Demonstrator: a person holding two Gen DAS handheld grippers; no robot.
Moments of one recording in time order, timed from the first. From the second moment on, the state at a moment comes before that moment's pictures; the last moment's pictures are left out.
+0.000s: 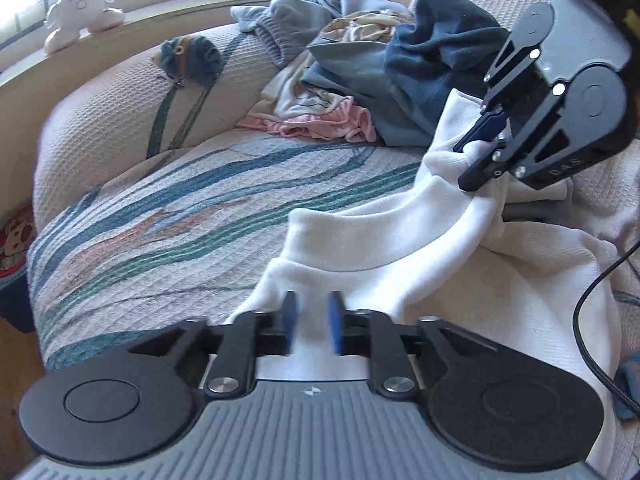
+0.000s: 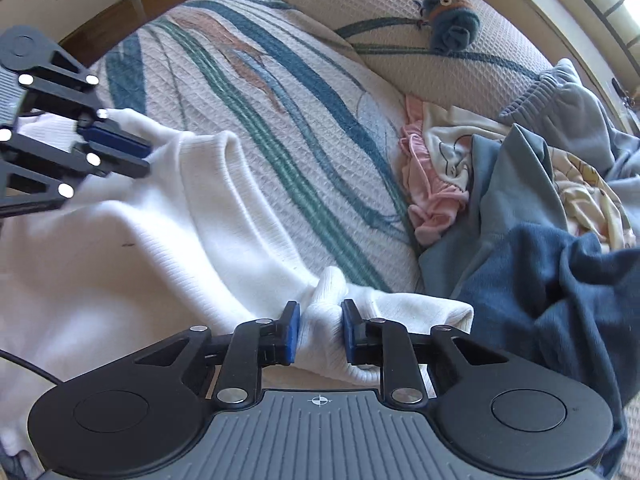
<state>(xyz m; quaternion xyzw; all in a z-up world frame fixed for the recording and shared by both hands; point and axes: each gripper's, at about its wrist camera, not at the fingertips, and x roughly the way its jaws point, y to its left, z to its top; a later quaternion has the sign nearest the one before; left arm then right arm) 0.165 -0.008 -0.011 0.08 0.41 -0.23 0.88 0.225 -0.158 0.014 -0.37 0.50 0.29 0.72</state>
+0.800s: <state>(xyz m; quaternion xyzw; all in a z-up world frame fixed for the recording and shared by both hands) 0.170 0.059 0.026 0.02 0.36 -0.17 0.92 0.232 -0.128 0.073 -0.34 0.34 0.26 0.84</state>
